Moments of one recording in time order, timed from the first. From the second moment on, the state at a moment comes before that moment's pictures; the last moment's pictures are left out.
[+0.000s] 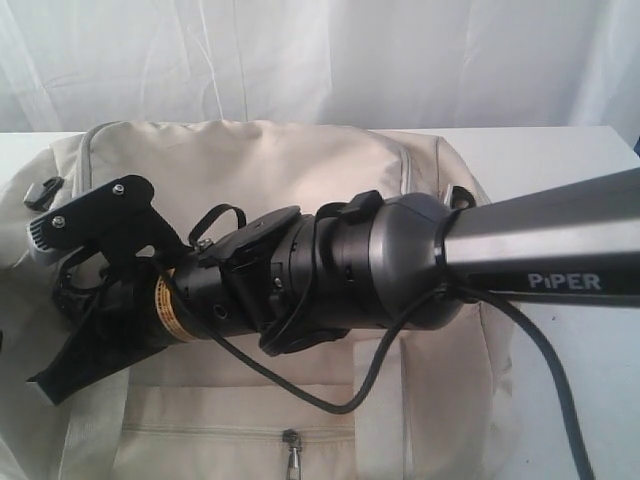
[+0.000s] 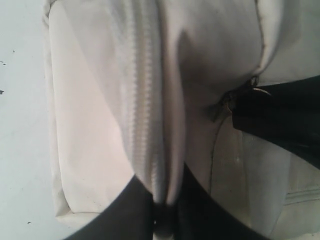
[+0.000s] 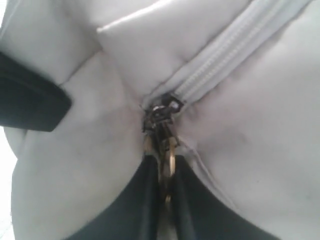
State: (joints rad) left arm 0.00 0.84 -0.51 -0.51 0.75 0.35; right arm 1.15 1.88 -1.21 -1.47 -0.17 1.52
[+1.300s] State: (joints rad) left arm 0.00 0.84 -0.51 -0.51 0.75 0.36; right arm 1.15 1.88 -1.22 -1.50 -0.14 1.52
